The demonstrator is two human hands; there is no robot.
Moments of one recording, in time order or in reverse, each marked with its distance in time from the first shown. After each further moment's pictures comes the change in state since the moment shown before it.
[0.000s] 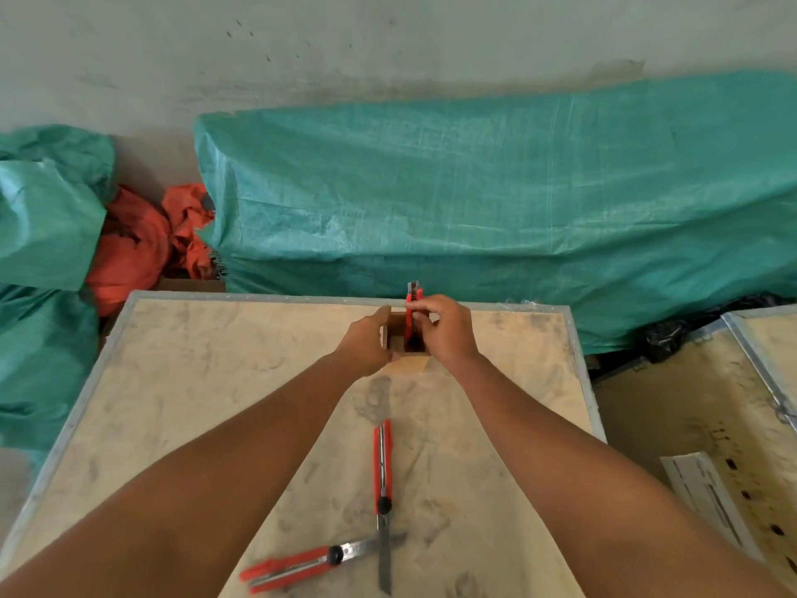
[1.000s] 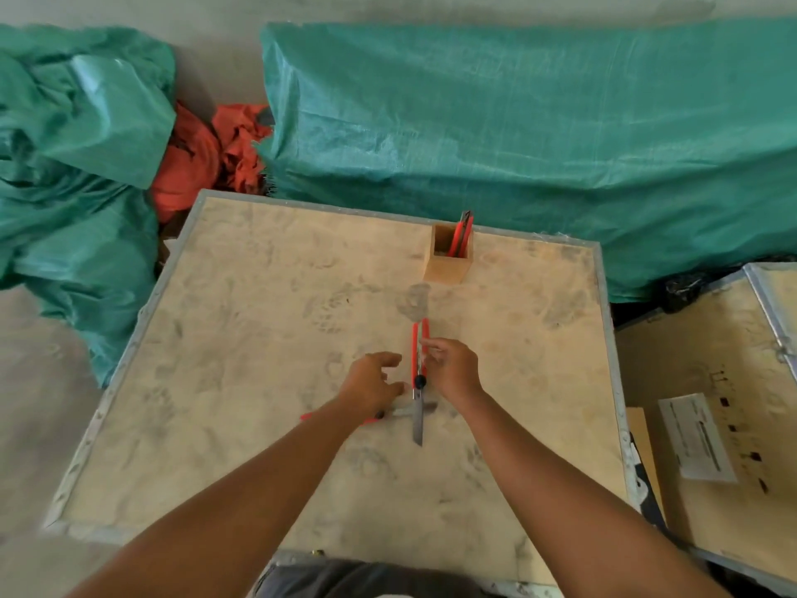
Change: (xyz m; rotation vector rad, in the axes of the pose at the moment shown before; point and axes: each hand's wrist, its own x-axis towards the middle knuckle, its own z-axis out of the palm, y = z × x) left_hand -0.204 -0.098 0.090 -0.264 0.002 -0.219; right_hand -0.219 -0.012 0.051 -0.041 -0.262 0.329
